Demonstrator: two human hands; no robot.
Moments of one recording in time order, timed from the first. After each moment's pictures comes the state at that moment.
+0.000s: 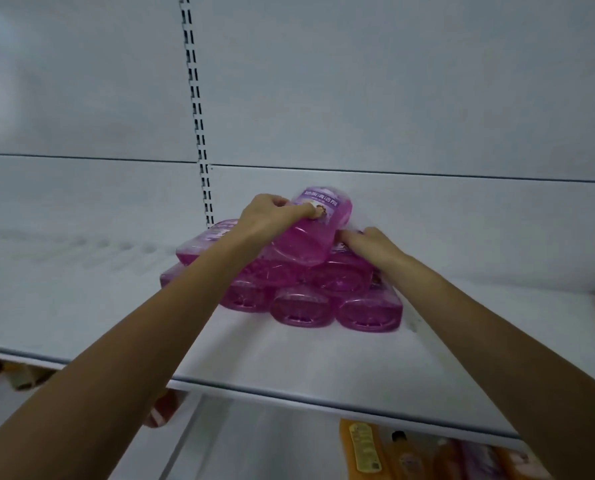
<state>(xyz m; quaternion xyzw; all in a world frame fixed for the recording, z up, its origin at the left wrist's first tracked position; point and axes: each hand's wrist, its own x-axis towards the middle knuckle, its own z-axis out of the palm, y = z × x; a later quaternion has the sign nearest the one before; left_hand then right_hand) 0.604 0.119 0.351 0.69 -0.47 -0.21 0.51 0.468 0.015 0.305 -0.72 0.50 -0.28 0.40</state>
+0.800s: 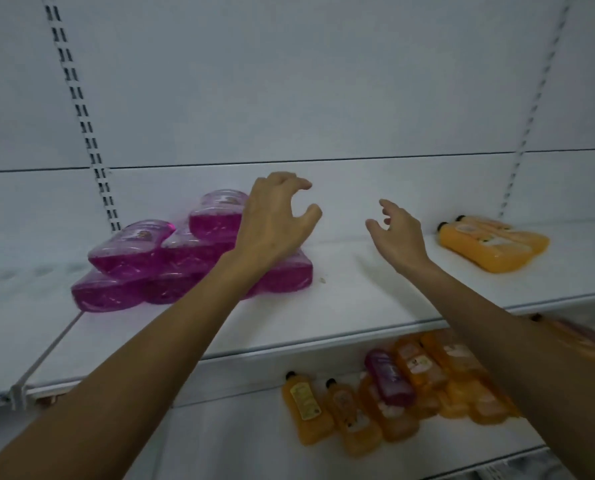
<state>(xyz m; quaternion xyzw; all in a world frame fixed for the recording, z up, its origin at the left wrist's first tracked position) 0.495 0.158 0.339 0.54 -0.71 0.08 0.45 0.307 0.079 0.289 -0.65 0.58 -0.48 0.11</state>
